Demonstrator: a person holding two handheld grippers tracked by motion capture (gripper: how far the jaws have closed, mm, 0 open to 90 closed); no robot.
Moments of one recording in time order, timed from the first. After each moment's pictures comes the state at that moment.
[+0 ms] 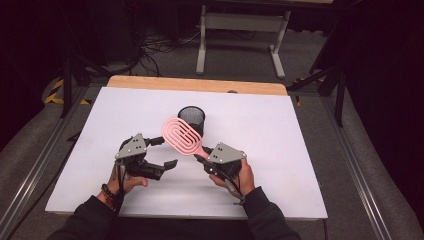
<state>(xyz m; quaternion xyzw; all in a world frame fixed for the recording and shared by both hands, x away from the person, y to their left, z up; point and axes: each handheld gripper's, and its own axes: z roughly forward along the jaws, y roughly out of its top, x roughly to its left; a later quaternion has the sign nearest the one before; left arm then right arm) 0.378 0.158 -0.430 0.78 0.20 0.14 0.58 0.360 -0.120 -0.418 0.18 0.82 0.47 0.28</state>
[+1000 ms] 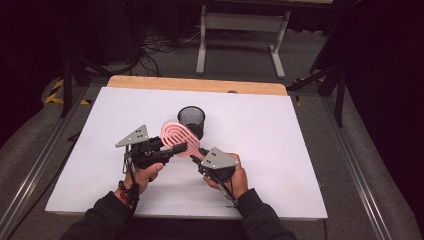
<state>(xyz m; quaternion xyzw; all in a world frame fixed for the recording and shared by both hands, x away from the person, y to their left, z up) 0.388 0.139 -0.421 0.70 0.23 0.04 0.67 0.357 -0.106 -0.432 0.17 0.81 0.47 0.32</state>
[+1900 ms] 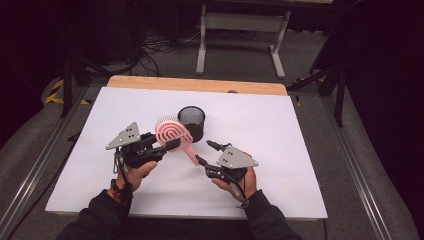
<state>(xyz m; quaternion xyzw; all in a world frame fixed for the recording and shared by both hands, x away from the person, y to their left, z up) 0.378 0.157 -0.401 0.70 0.22 0.11 0.67 0.347 -0.137 -0.416 0.18 0.76 0.53 0.32</state>
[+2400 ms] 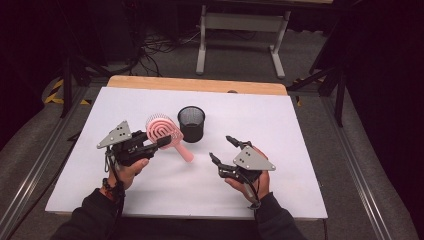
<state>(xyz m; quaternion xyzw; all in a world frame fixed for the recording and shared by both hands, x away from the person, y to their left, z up) 0.382 0.178 -0.402 0.70 0.23 0.14 0.66 0.342 -0.168 -0.411 0.22 0.74 0.53 0.35</state>
